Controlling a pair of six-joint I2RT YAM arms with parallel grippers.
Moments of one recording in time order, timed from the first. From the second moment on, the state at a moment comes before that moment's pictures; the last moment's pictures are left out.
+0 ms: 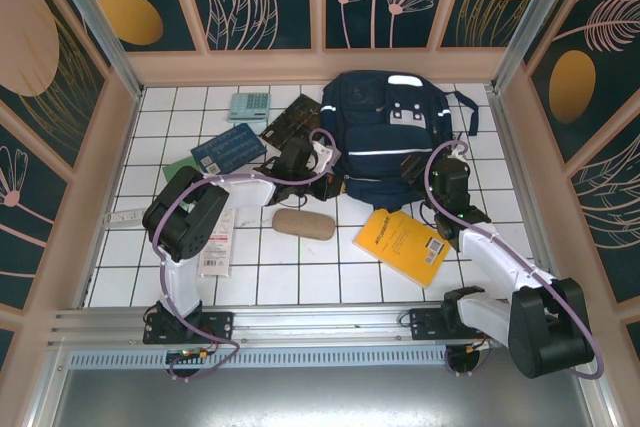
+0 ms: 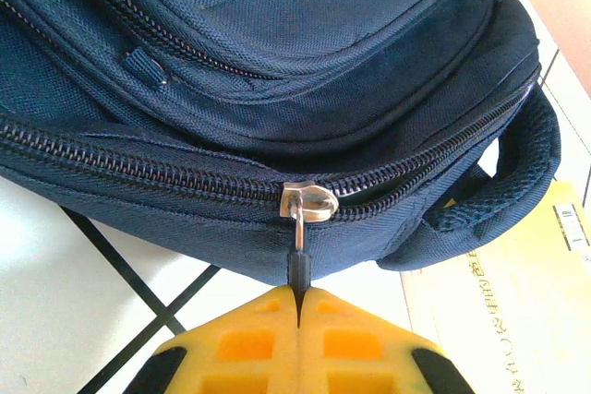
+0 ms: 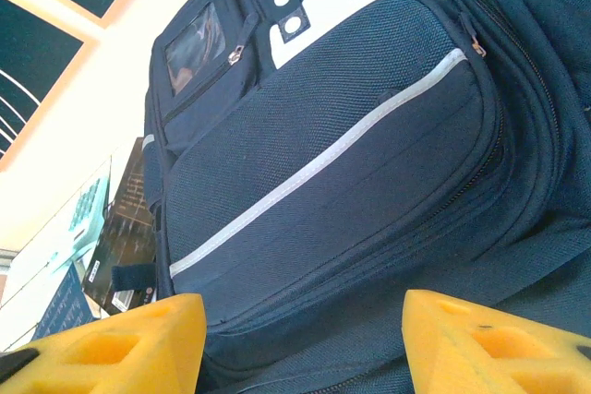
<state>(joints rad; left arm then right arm) -0.65 1.95 1.09 0.15 0.51 -0.35 0.25 1.09 0.49 0.12 0.03 0.81</state>
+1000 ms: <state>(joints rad) -0.66 1.99 1.13 0.18 0.51 -0.39 0.25 1.10 0.48 0.13 0.03 0.81</state>
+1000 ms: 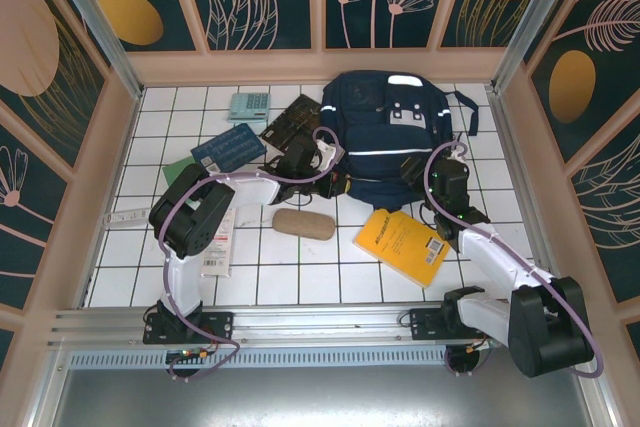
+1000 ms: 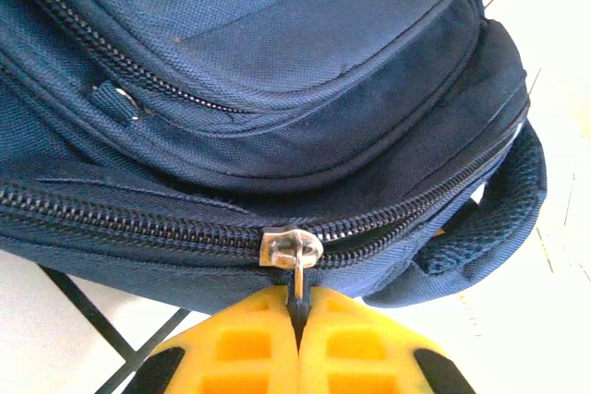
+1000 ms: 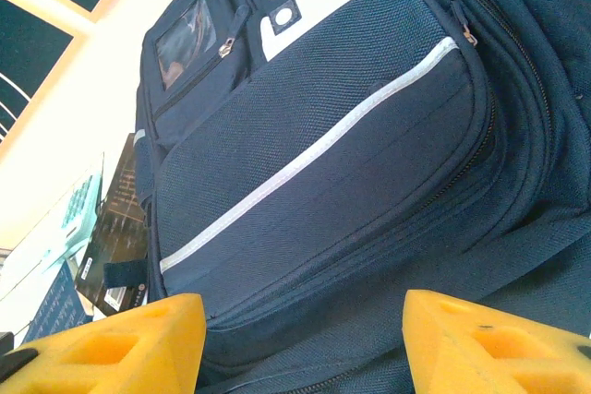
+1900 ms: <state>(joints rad) -0.75 1.90 1.16 -0.03 0.22 -0.25 0.42 1.32 0.58 0.16 -0.01 0.81</state>
